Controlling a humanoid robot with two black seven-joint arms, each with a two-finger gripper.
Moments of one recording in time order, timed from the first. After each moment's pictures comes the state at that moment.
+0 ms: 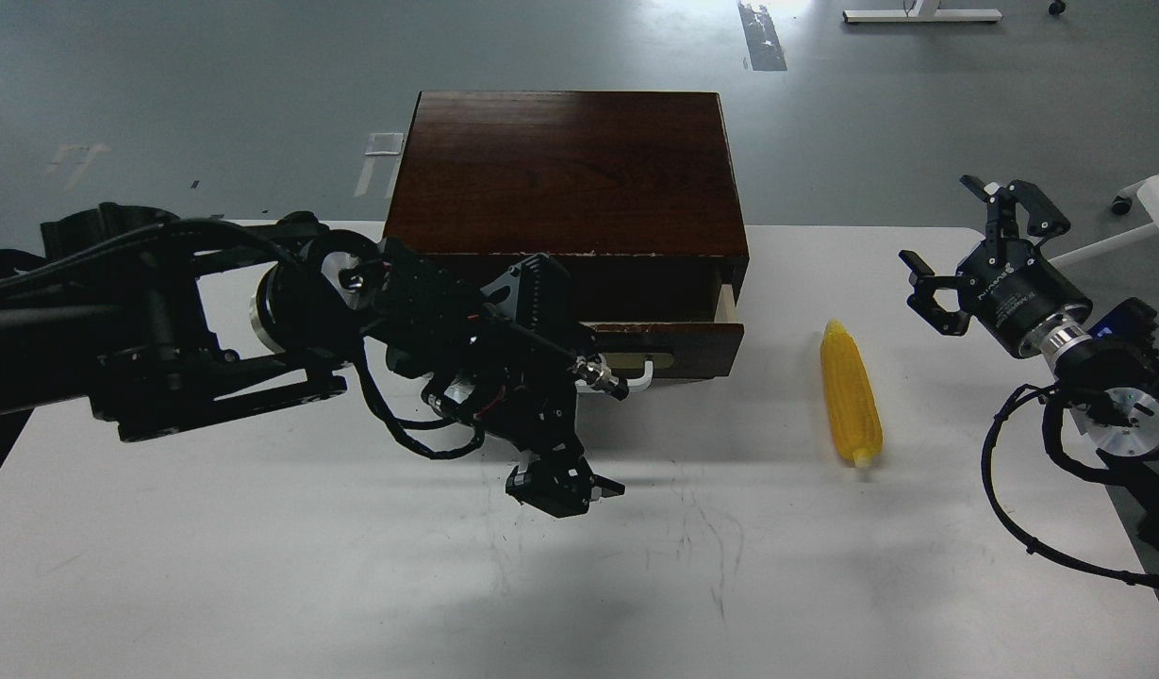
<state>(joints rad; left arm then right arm) -1.32 0.48 -0.12 -1.57 2.16 -0.49 -0.49 0.63 -0.54 0.66 0.71 -0.05 0.49 0.28</state>
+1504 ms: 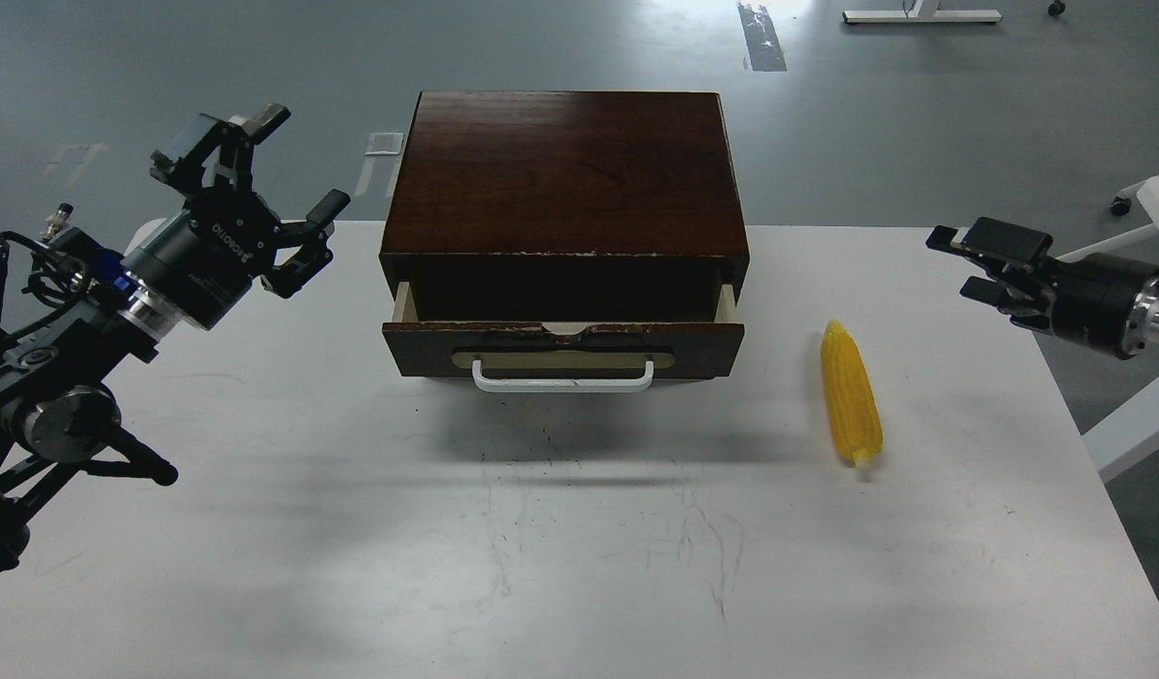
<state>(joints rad) -0.53 0.69 -0.75 -1.23 0.33 -0.39 -0.49 0.68 -0.89 0.61 1.07 -1.15 0.49 0.29</state>
